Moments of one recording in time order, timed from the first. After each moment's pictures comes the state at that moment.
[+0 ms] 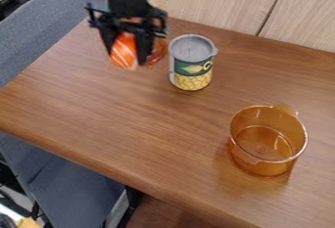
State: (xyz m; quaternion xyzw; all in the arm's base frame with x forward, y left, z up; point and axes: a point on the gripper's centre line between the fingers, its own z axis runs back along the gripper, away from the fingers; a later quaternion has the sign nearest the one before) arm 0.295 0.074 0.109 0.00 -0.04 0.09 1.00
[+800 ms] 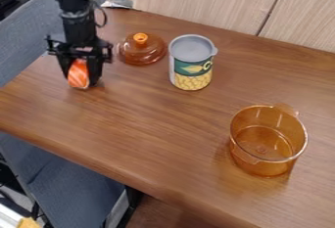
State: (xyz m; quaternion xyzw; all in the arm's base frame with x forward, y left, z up) arm 0.299 0.170 0.027 0.03 0.02 0.16 0.99
